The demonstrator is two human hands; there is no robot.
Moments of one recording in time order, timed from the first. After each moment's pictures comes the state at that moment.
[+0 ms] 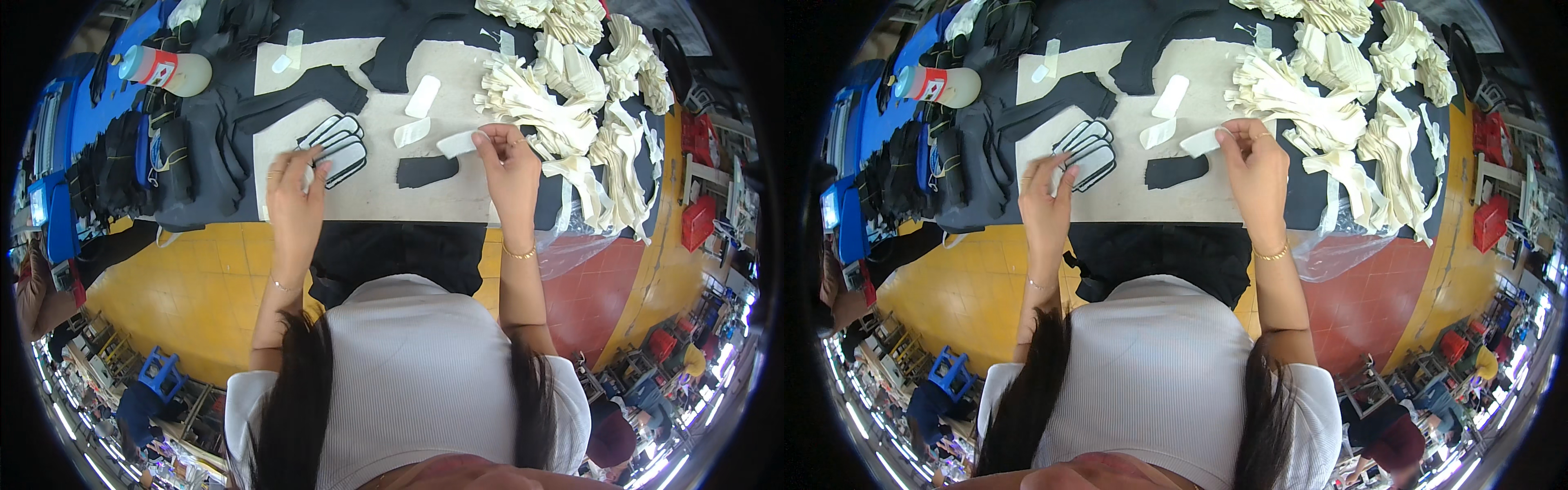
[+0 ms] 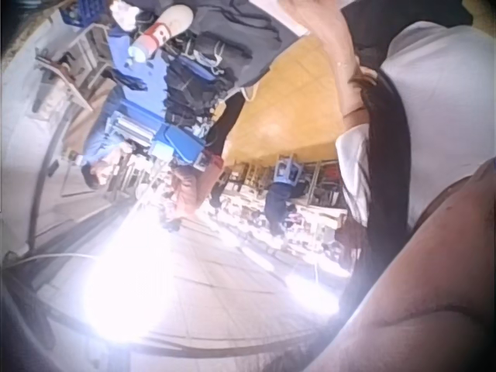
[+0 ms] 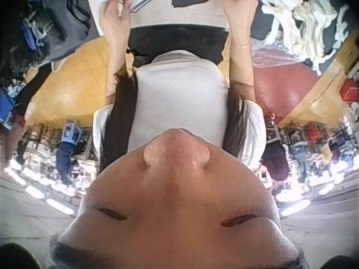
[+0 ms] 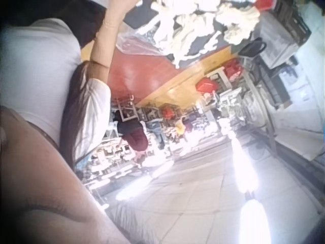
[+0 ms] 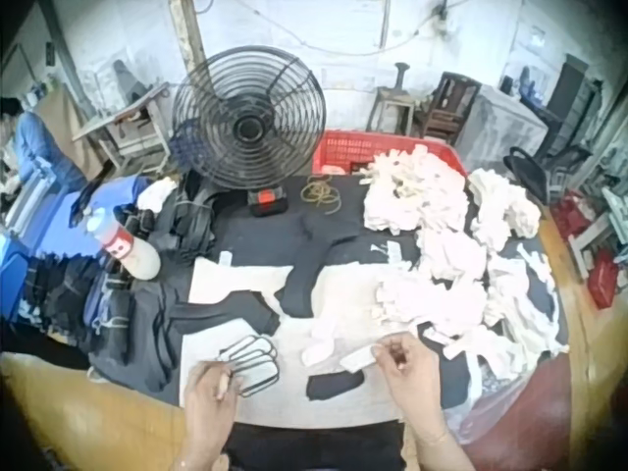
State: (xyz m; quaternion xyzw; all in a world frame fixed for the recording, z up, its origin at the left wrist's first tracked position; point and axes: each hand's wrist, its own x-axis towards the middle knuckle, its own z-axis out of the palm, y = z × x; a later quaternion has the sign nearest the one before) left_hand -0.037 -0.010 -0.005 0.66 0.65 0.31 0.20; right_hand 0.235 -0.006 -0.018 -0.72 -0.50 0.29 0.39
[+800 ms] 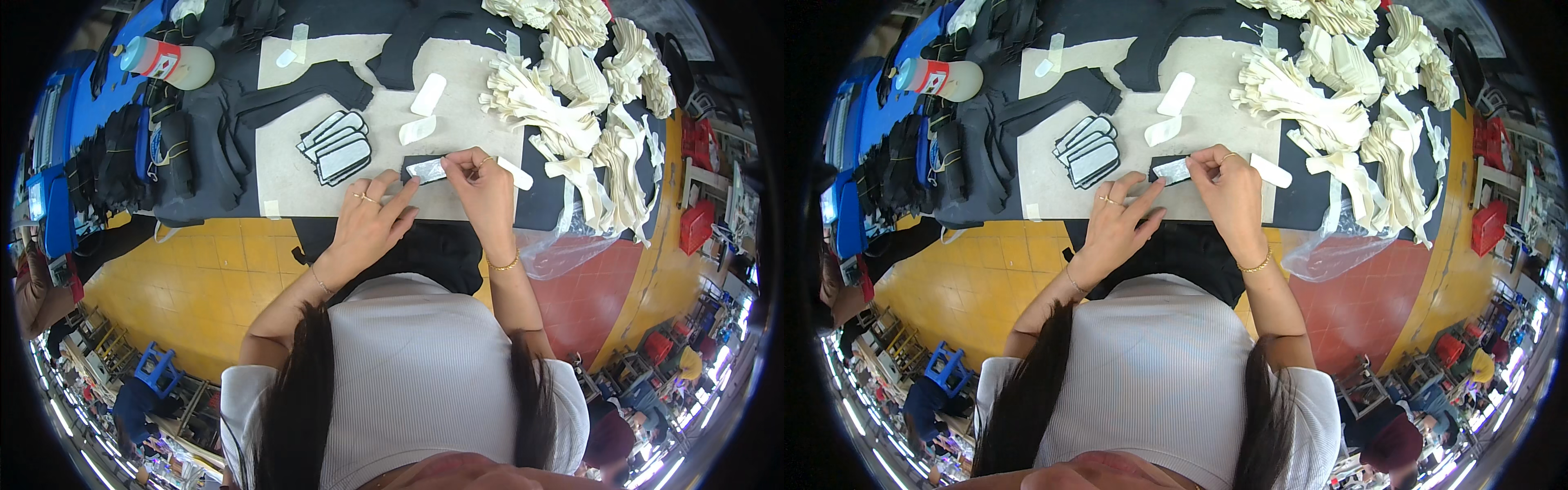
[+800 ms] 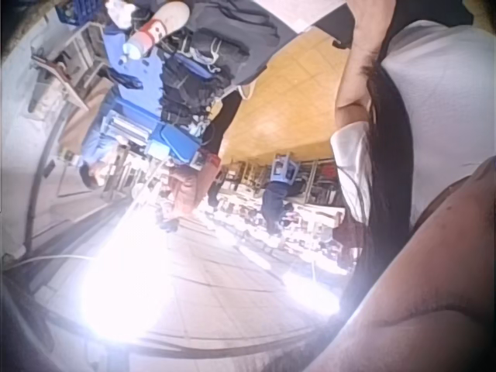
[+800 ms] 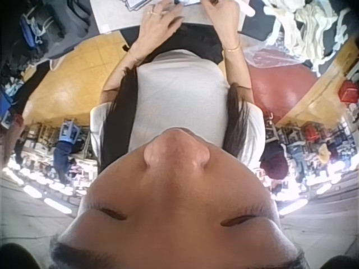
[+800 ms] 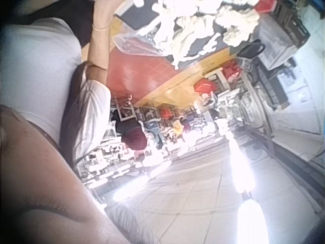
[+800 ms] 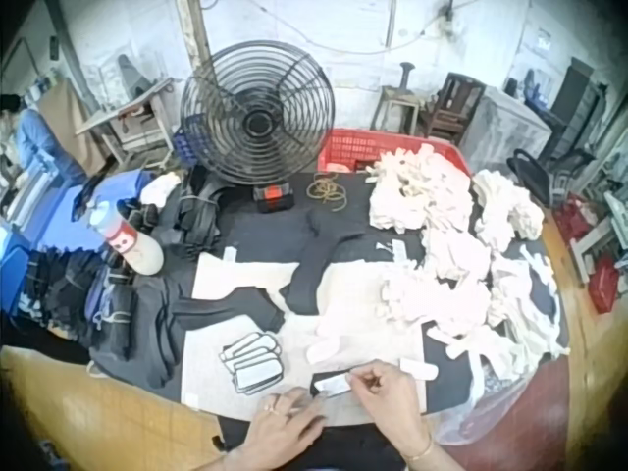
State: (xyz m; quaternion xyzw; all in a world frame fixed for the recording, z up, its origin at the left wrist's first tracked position) left_hand 0.008 -0.051 -0.044 0.84 0.45 0.26 0.19; right_hand 0.206 -0.028 -0.021 -0.70 -0.54 0.34 0.32
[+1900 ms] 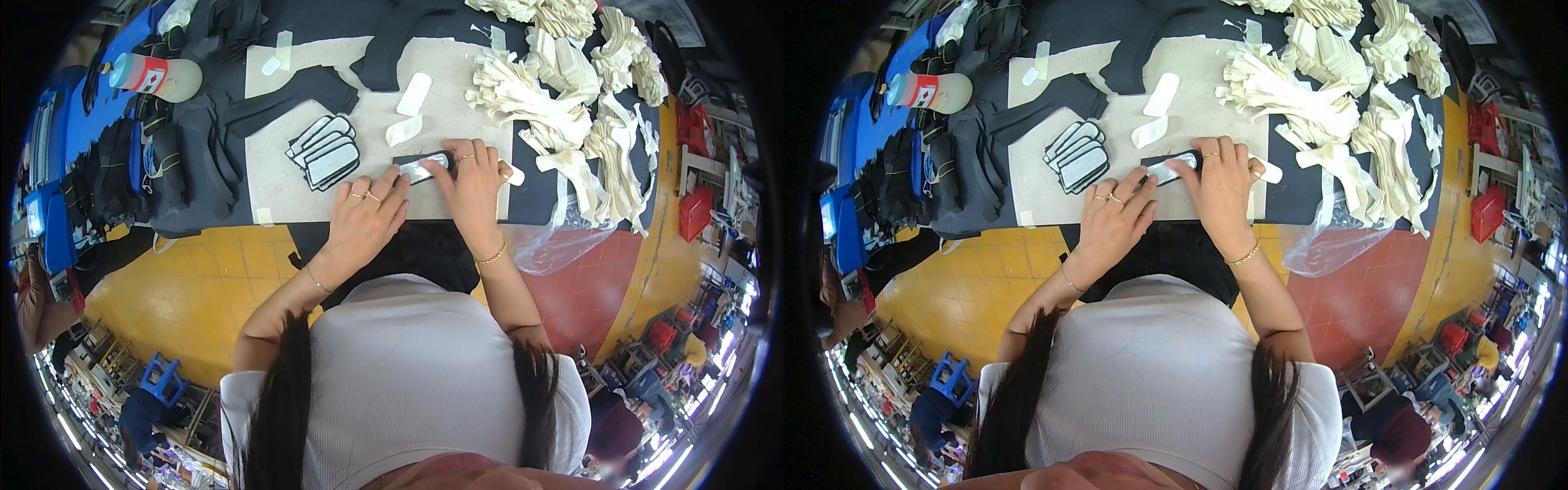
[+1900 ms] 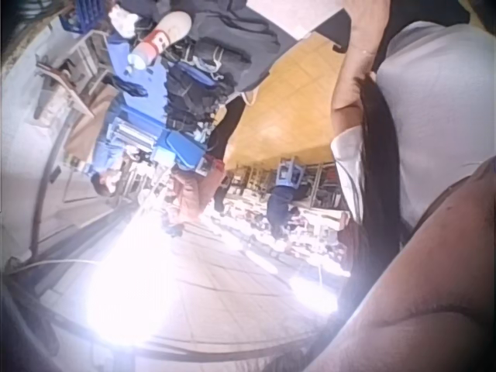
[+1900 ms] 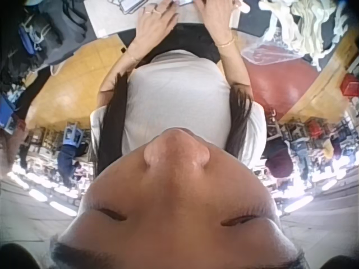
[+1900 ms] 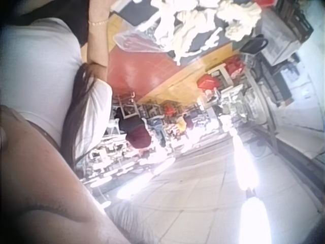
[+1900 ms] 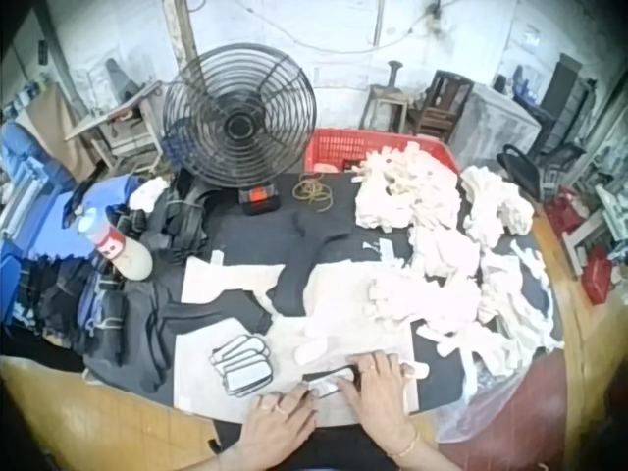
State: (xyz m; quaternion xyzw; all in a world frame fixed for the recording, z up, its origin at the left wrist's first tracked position) left_hand 0.014 -0.043 -0.042 0.87 0.43 0.20 0.11; right_hand 0.206 -0.032 -0.047 -0.70 -0.67 0.06 0.24
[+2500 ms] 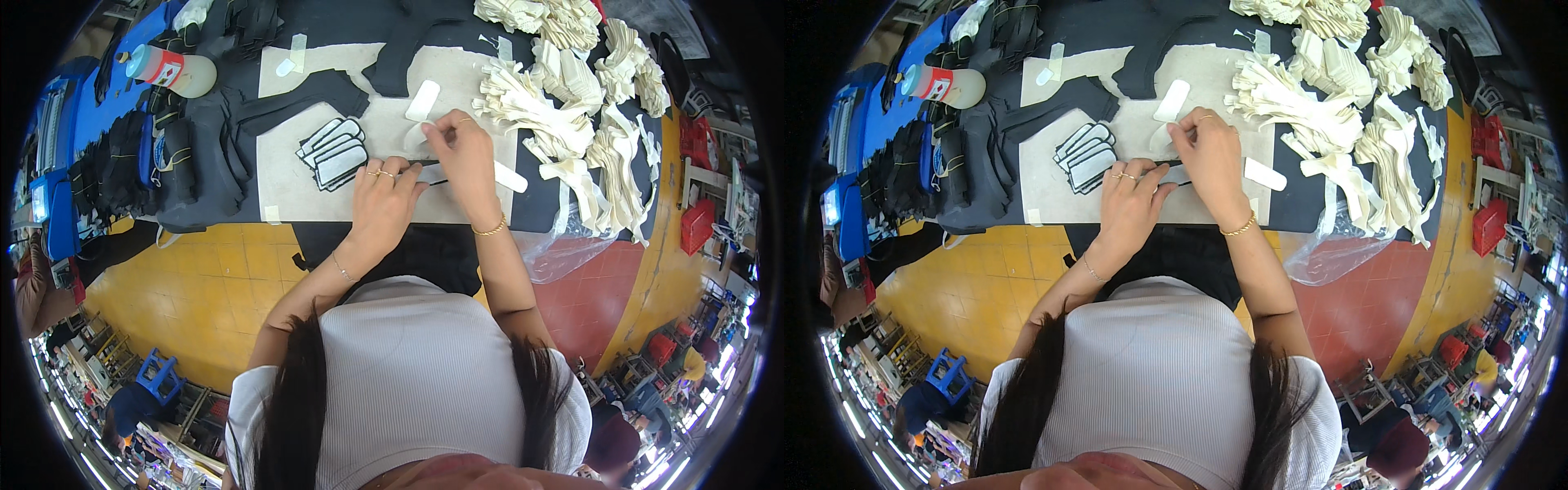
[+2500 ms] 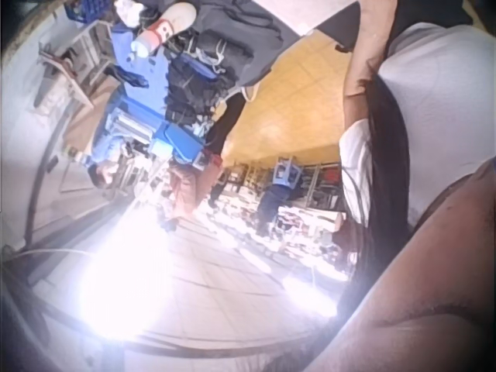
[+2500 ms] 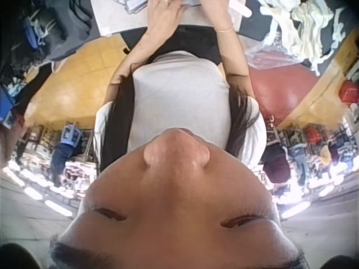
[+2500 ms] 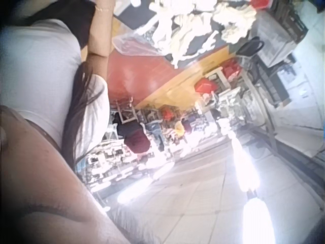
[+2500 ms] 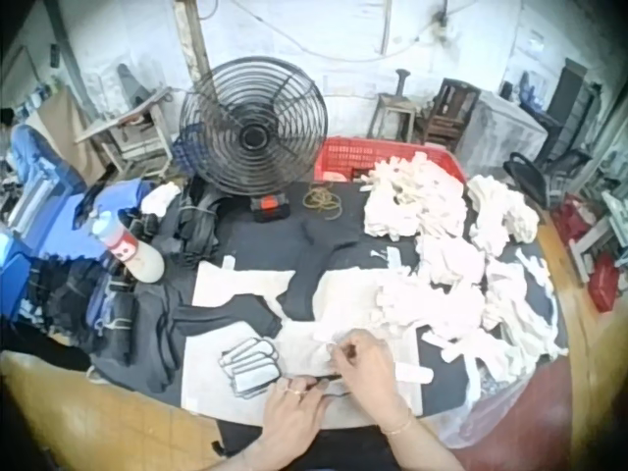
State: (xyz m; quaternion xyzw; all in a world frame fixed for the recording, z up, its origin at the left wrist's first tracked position) left_hand 0.043 -0.027 -0.043 0.81 0.50 0.28 0.15; right_hand 0.198 0.021 -0.037 -0.68 -0.60 0.27 0.34
